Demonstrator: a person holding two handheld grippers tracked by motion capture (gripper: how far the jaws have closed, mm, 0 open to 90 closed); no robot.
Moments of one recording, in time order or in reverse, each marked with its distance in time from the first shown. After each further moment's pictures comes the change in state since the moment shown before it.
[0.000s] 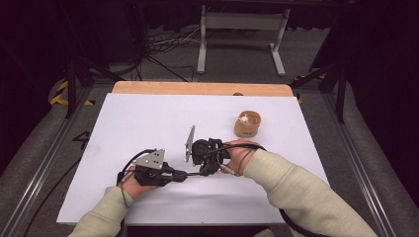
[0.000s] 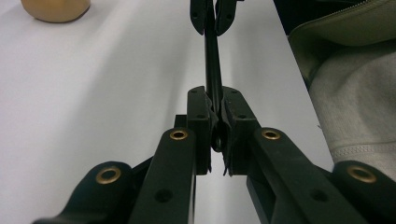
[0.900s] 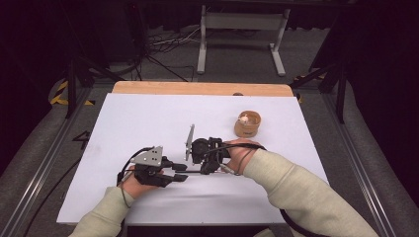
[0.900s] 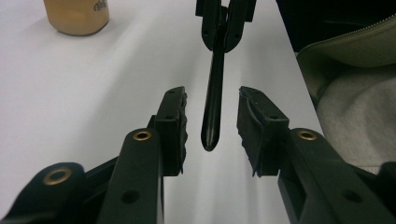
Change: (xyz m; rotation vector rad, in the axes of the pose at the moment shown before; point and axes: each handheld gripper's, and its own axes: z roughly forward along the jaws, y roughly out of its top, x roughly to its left) left arm 0.000 0.002 -0.002 -0.046 0.041 -0.029; right arm 0.000 0.002 -0.002 0.026 -0.014 0.030
